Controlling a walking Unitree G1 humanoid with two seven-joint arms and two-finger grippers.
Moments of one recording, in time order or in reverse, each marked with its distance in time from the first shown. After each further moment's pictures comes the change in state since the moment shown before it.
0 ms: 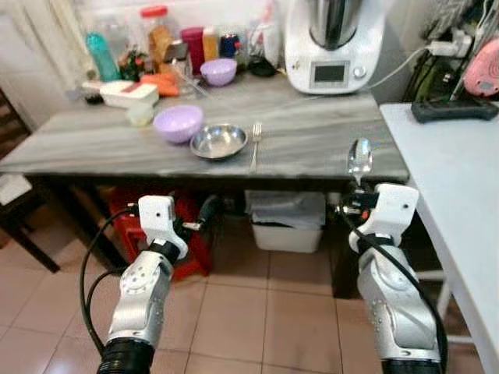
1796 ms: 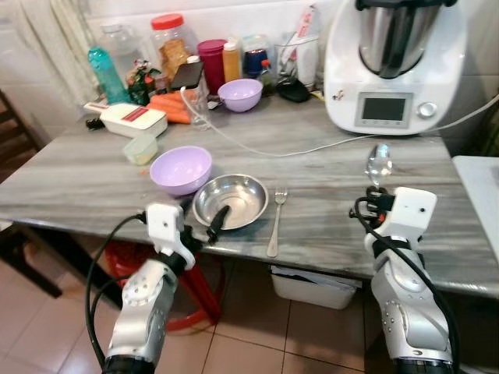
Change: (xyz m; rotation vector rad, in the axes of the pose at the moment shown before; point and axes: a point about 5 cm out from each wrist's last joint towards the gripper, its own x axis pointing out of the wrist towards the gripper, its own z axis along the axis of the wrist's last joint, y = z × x) left arm -0.018 -0.012 -0.001 -0.019 0.013 -0.142; right arm 0.001 -0.016 -0.006 0.002 0.030 -0.066
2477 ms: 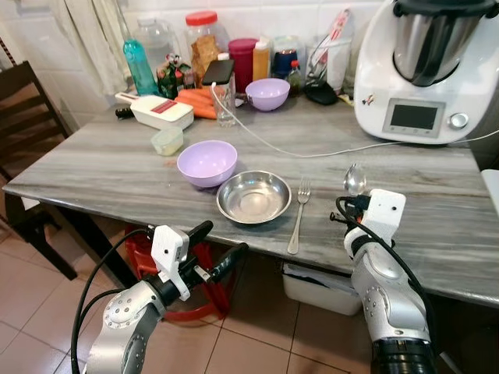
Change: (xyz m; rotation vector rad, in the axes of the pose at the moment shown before) left arm -0.031 -0.014 -0.004 0.022 0.086 -0.312; right arm 0.016 0.018 -0.021 0.055 0.197 -0.004
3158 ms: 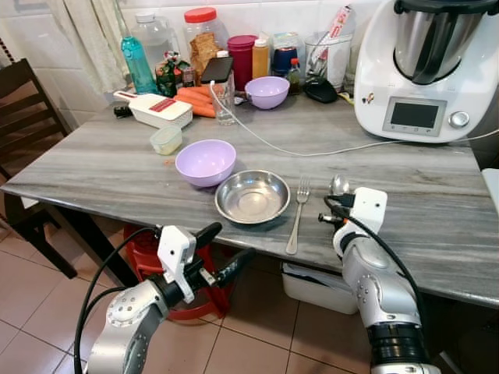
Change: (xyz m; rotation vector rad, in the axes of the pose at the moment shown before) left arm 0.004 -0.008 0.001 -0.001 0.018 -0.074; right arm 0.011 0.011 -0.014 0.001 0.163 0.023
